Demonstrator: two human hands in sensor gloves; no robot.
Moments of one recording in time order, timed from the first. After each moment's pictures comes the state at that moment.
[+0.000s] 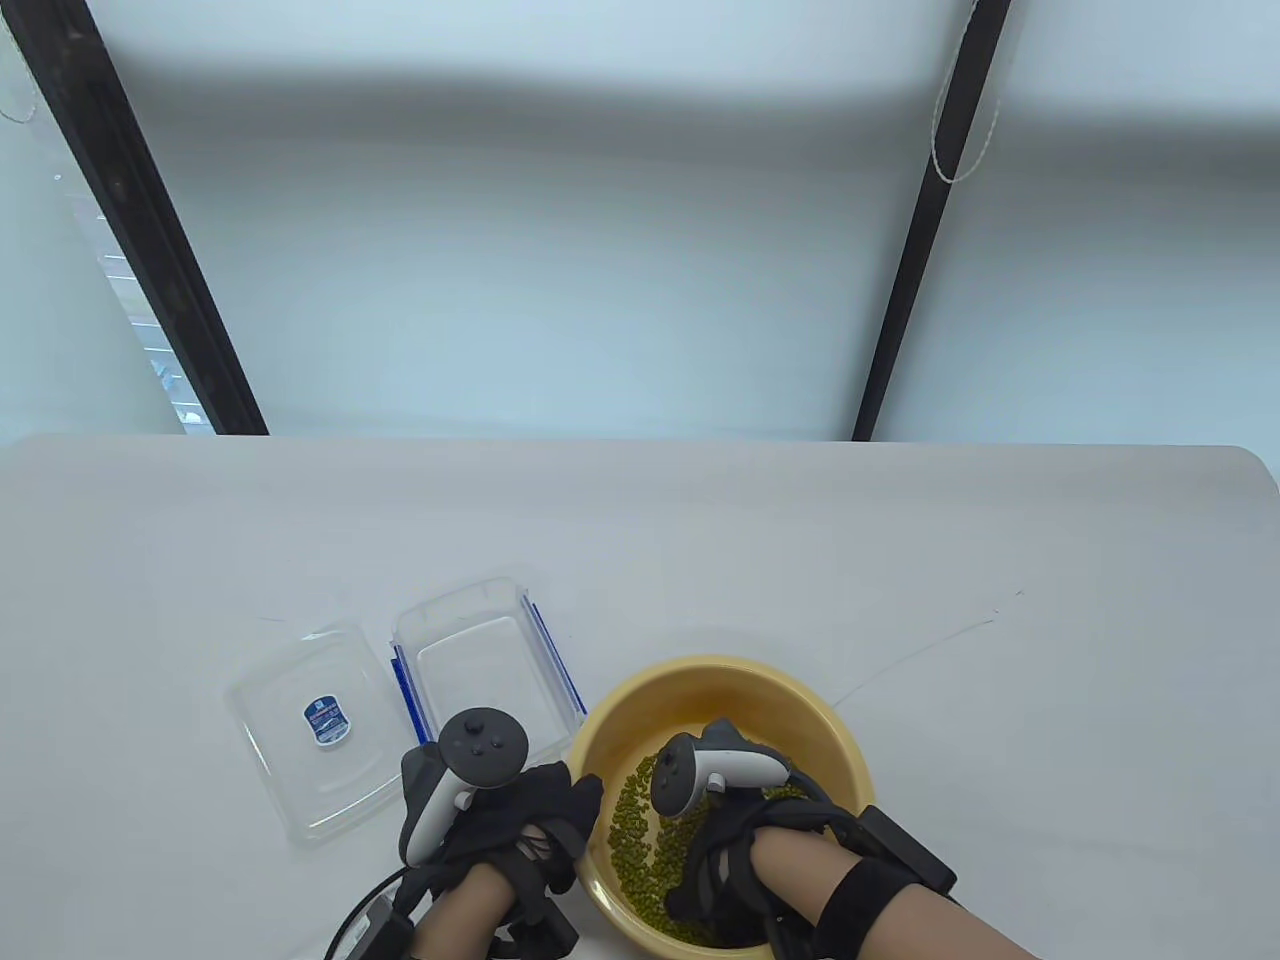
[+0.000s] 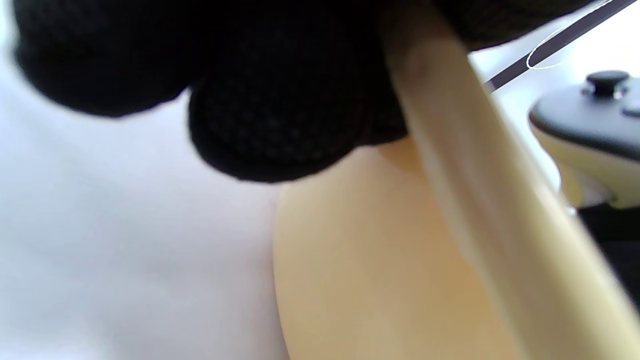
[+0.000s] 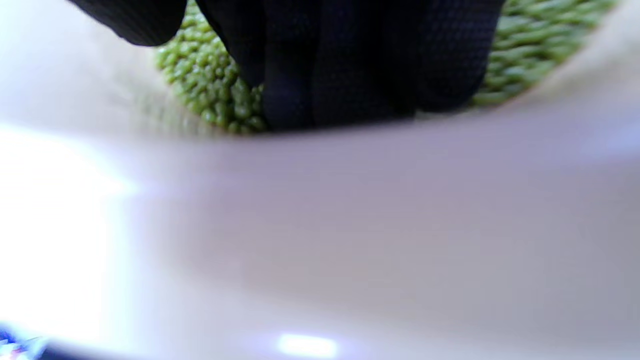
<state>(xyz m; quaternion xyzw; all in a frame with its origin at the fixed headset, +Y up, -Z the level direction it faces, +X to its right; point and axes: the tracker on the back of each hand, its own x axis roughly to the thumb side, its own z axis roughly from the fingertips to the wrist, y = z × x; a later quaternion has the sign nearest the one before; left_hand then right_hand) -0.149 -0.741 -0.296 -0.24 0.01 0.39 0.89 0.053 -0.765 -0.304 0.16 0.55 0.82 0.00</state>
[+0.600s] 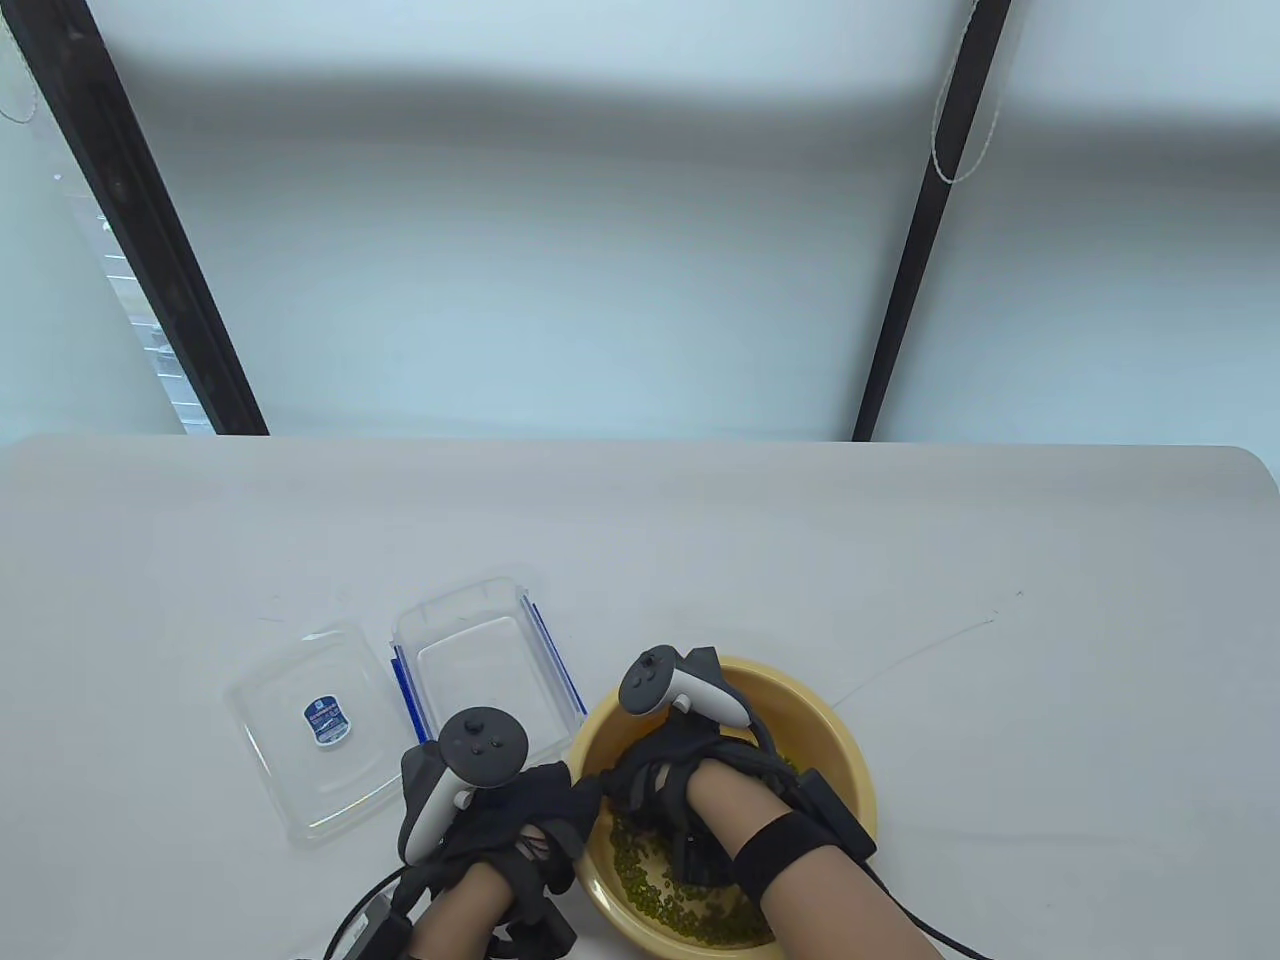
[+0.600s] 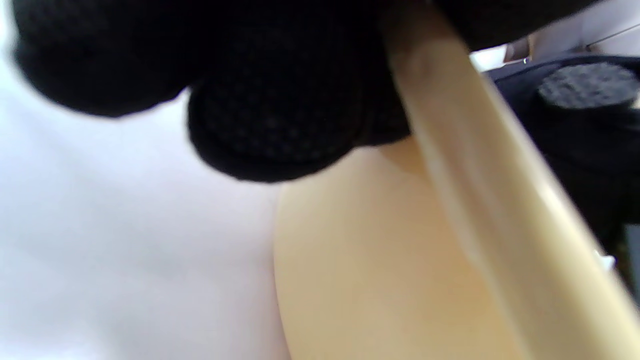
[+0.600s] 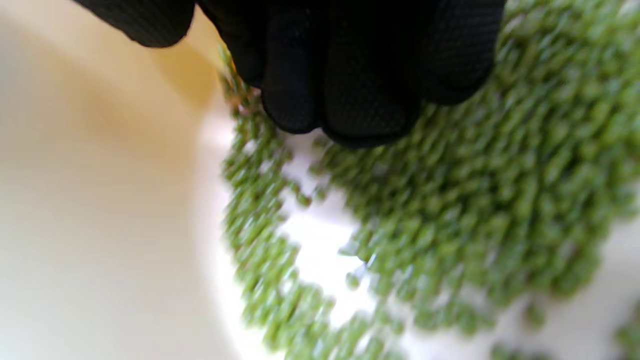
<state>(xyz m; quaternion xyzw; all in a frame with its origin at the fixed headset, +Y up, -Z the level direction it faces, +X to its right) -0.149 -0.742 -0.296 -0.24 0.00 0.39 0.89 0.034 -0.757 -0.379 0.06 0.42 0.90 0.12</state>
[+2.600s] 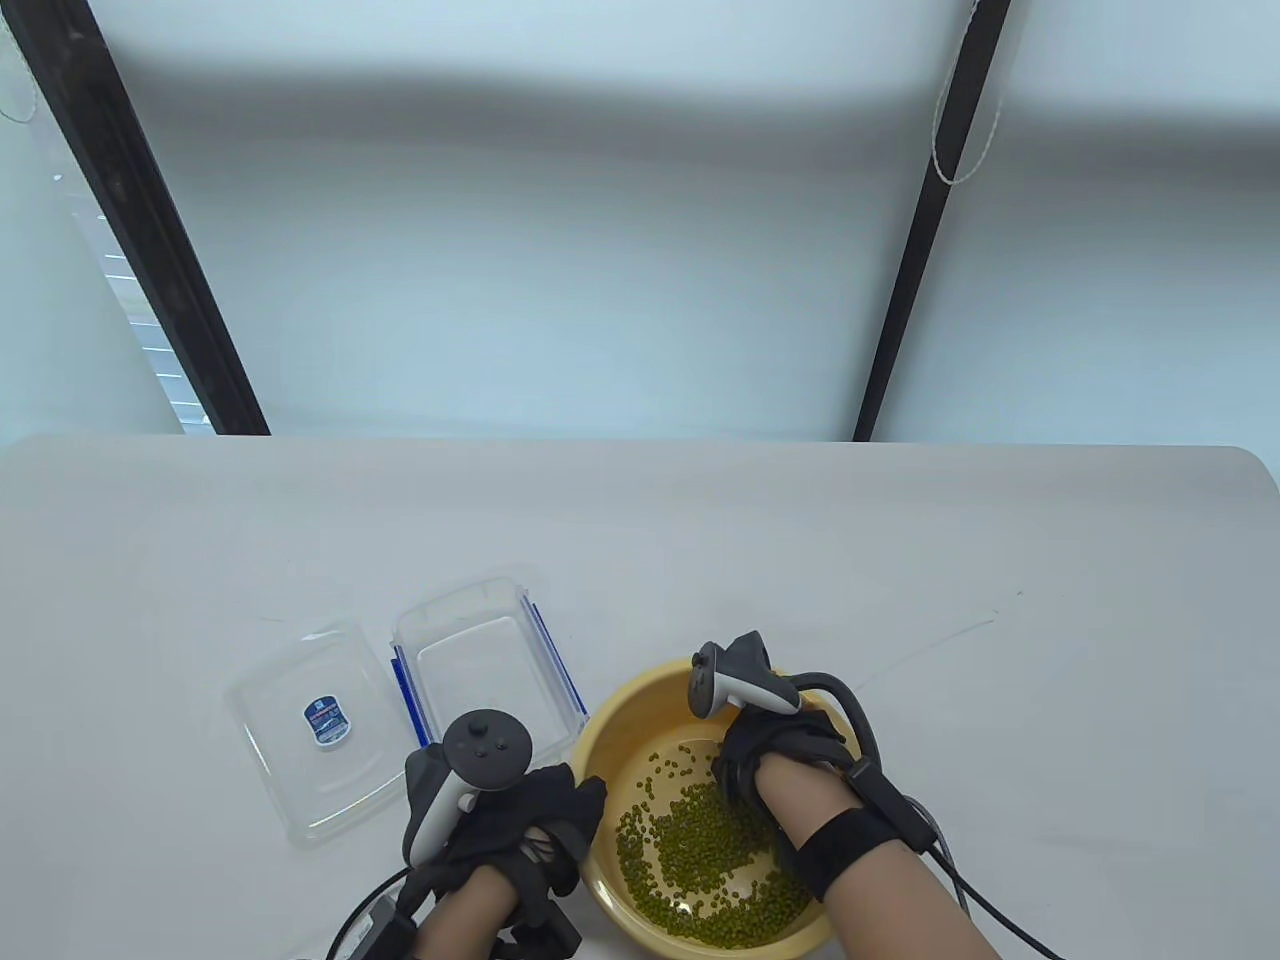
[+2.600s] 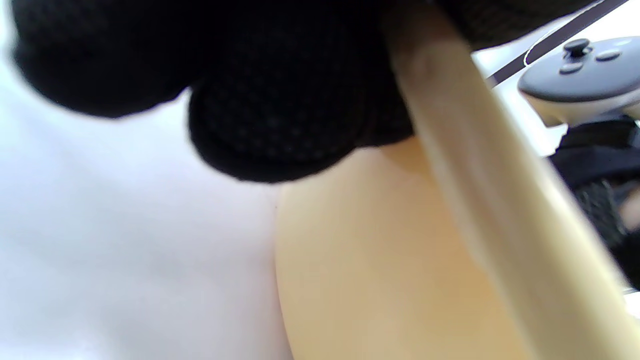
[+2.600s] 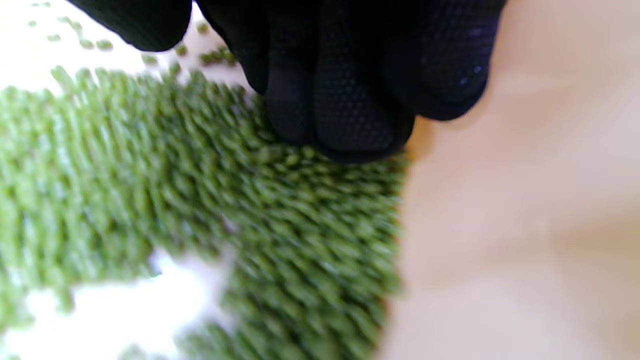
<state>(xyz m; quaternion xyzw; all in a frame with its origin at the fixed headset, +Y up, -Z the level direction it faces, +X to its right) -0.146 -0.742 -0.295 -0.23 0.01 0.39 0.89 0.092 -0.744 -0.375 0.01 0.37 0.91 -0.16</state>
